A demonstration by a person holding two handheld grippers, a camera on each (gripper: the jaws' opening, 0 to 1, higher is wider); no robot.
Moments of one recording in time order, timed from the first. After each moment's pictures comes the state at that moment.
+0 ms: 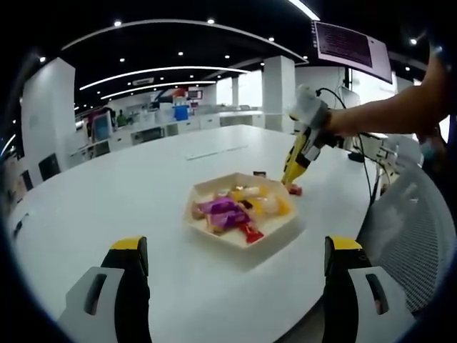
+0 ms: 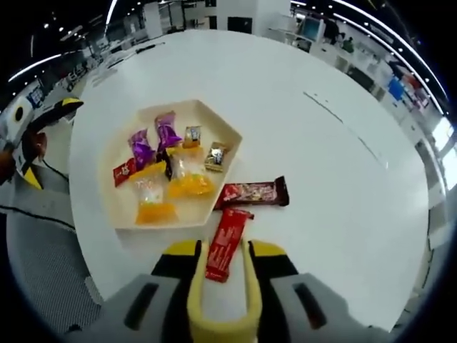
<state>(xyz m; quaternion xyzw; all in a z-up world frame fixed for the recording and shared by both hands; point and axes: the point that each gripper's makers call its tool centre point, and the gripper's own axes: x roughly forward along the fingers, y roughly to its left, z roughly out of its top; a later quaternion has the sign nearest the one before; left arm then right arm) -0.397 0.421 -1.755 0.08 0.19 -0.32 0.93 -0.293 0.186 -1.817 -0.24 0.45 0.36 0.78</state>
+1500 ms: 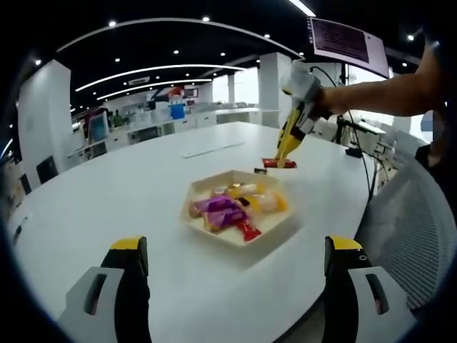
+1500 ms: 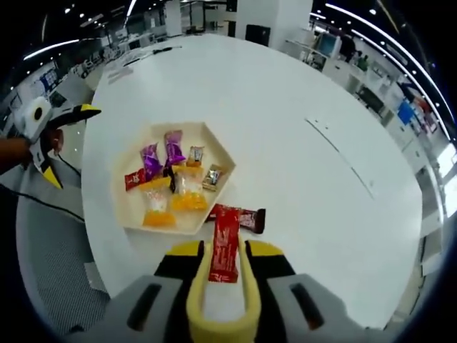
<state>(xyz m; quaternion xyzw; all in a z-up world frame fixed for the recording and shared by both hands) -0.398 0.417 -1.758 0.08 0.19 -0.33 0.92 -0.277 0.188 -1.763 -0.26 0.42 0.40 0.77</state>
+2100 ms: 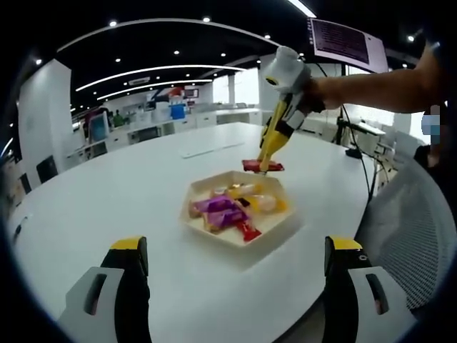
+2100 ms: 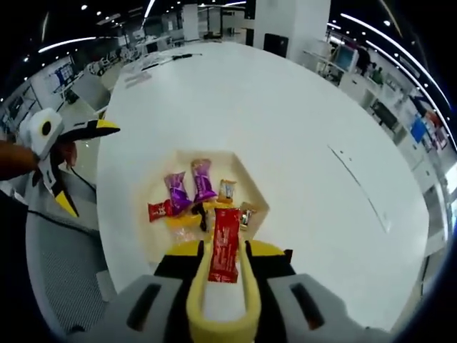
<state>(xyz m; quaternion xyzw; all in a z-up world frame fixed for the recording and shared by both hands) -0.397 0.417 -1.758 0.08 0.19 -0.33 0.92 -0.284 0.259 -1.751 -0.26 0.40 0.45 0.75</state>
